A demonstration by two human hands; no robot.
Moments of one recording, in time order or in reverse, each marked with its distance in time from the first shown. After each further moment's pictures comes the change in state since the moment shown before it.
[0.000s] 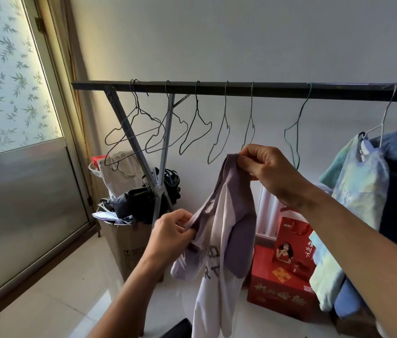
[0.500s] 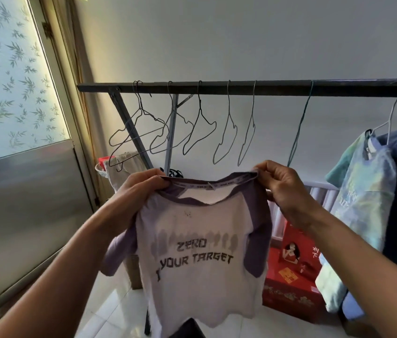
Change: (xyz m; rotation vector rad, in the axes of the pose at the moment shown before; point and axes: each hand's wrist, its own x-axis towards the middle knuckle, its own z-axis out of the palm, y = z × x) left_hand 0.024 0.055 -0.089 -0.421 -0.228 0.019; right_hand -0.018 0.039 0.002 0.241 0.154 0.092
